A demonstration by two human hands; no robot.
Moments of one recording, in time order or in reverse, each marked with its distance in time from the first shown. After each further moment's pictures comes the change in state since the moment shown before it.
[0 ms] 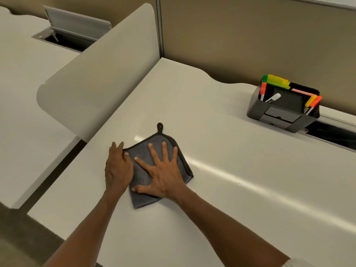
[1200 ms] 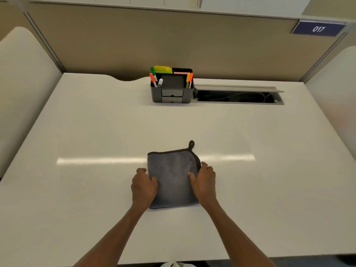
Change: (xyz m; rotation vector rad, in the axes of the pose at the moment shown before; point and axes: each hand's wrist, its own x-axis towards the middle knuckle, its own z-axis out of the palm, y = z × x) left_hand -0.231 0.130 0.099 0.046 -0.549 0.130; right_hand -0.304 0.099 -0.138 0.407 0.217 1.304
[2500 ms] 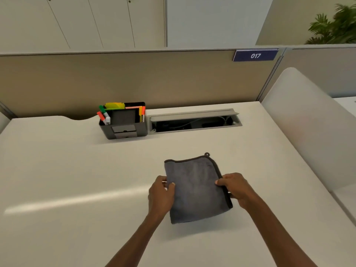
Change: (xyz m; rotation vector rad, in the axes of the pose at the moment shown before) left_hand -0.021 0.194 0.138 -0.175 -0.124 0.204; right_hand 0.133 0.133 -0.220 0.518 -0.195 0.283
